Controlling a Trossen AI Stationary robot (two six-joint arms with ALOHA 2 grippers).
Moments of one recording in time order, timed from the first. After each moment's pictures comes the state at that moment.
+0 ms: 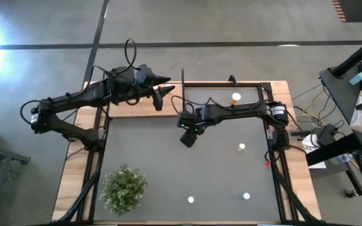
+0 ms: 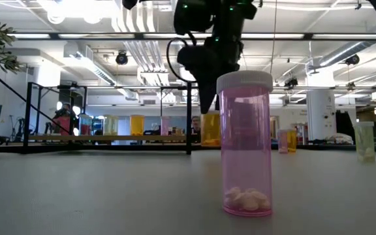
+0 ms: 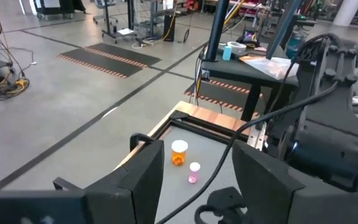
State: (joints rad) left arm 0.23 1.23 1.38 -0.33 -0.19 -0.14; right arm -0.07 1.98 1.64 -0.98 0.04 0.59
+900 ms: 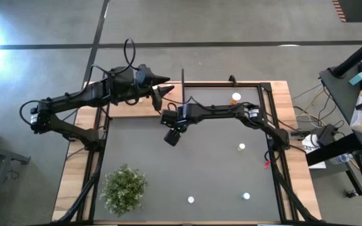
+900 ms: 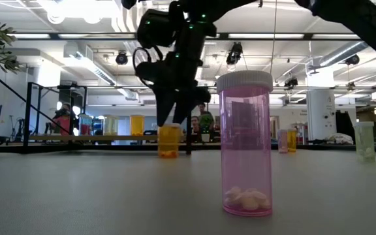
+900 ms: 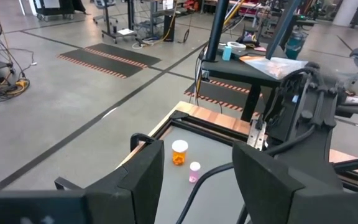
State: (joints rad) left arm 0.23 1.22 1.38 -0.33 -0.19 -0.14; right arm -0.10 2.30 2.03 -0.99 0.02 0.43
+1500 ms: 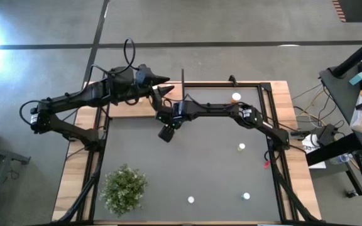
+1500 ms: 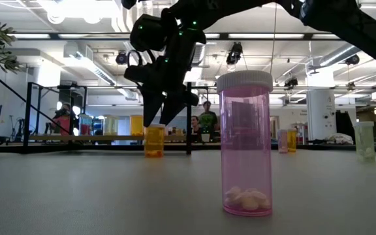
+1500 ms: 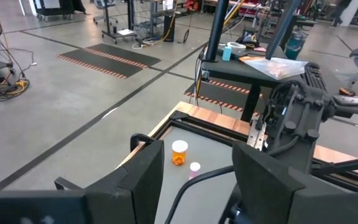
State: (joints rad) left arm 0.23 1.22 1.38 -0.33 -0.19 -0.14; right arm -0.13 2.40 2.18 -0.98 0.02 0.39
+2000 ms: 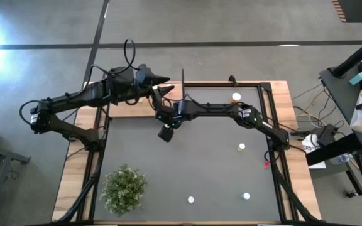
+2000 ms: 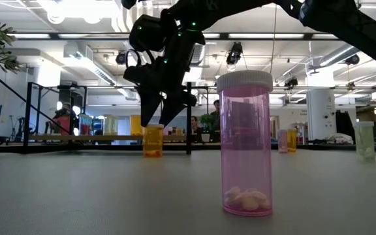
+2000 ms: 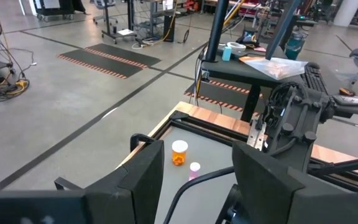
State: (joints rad) left arm 0.23 1.22 1.38 -0.33 -0.19 -0.14; right arm -0.14 2.39 2.19 -0.97 0.02 0.36
